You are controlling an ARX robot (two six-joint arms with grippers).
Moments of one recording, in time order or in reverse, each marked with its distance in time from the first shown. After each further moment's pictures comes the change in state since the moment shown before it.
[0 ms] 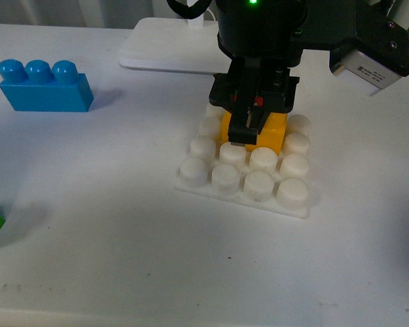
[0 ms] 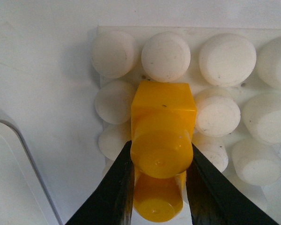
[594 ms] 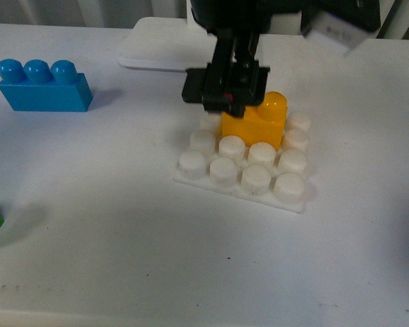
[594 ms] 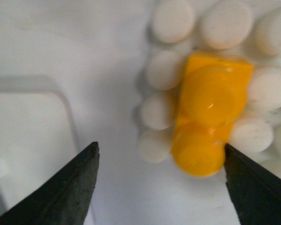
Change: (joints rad) left arm 0.064 -0.079 -0.063 0.134 0.019 0.024; right arm 0.000 0.000 0.000 0.000 0.000 0.000
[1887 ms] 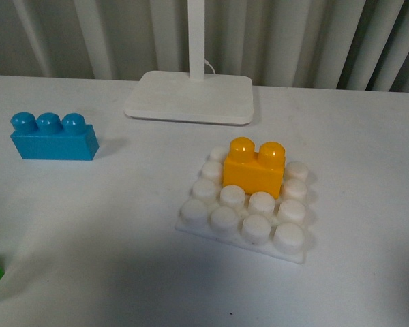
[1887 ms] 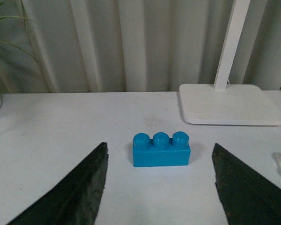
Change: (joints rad) left arm 0.433 -1.349 -1.532 1.247 -0.140 -1.158; right arm 0.000 0.000 0.000 0.000 0.000 0.000
